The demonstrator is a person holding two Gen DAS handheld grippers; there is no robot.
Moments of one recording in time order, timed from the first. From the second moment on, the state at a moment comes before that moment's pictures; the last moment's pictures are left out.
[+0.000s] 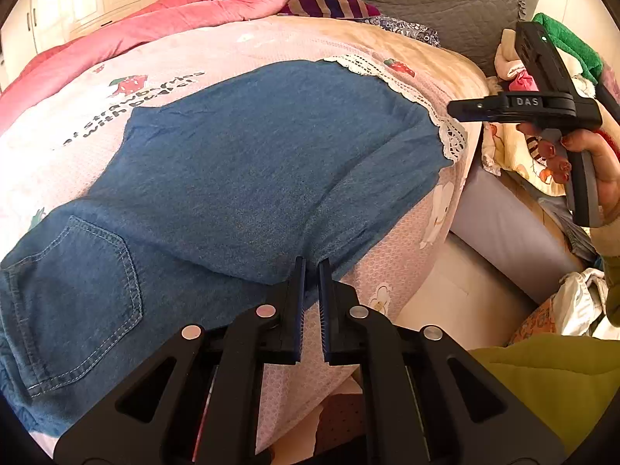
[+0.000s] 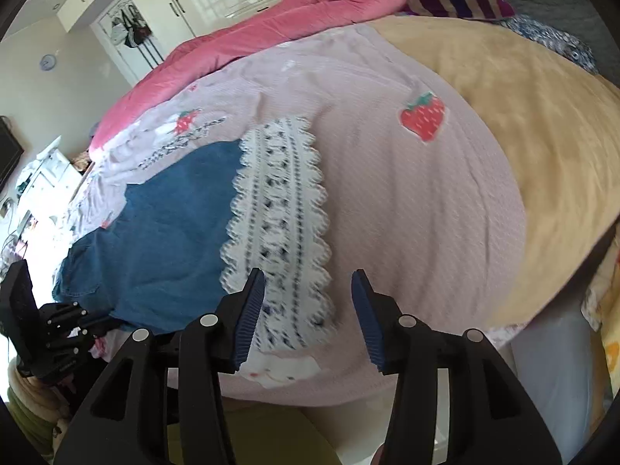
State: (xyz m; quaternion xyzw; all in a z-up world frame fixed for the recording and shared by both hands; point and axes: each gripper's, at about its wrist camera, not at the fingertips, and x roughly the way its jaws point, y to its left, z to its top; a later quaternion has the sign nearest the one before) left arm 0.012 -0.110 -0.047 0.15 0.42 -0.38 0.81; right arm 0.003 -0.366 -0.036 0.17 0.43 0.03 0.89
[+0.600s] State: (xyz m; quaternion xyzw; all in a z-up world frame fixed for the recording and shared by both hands) left arm 0.001 -0.089 -0.028 0.11 0.42 -0.38 0.82; right arm 0.006 -0.324 -0.007 0.06 0.39 0.06 0.92
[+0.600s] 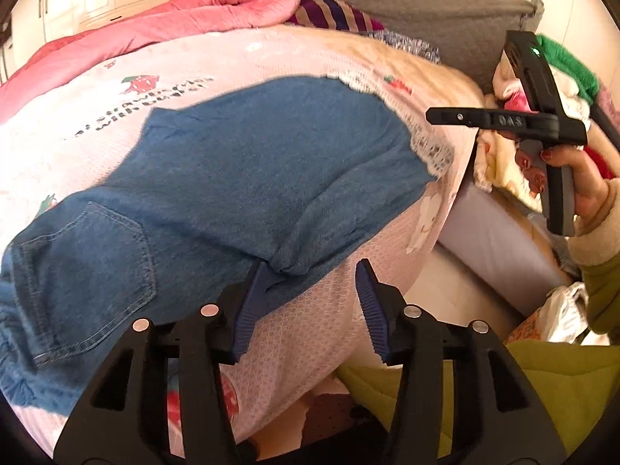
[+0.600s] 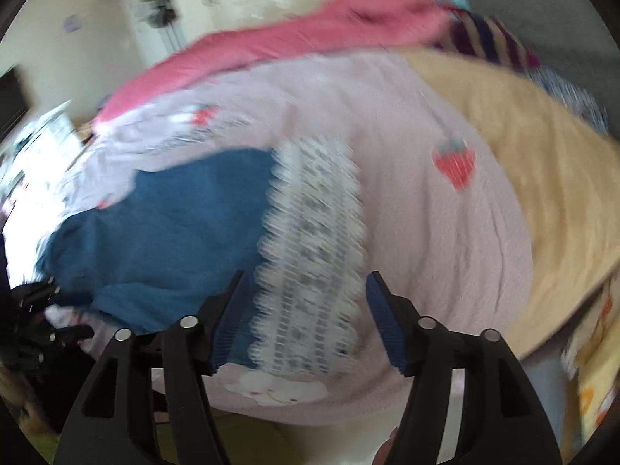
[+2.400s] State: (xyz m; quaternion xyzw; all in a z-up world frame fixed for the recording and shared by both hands) left arm 0.016 0.133 0.007 -0.09 0.44 -0.07 0.89; right arm 0.002 -0.274 -0.002 0.00 0.37 0.21 0.90
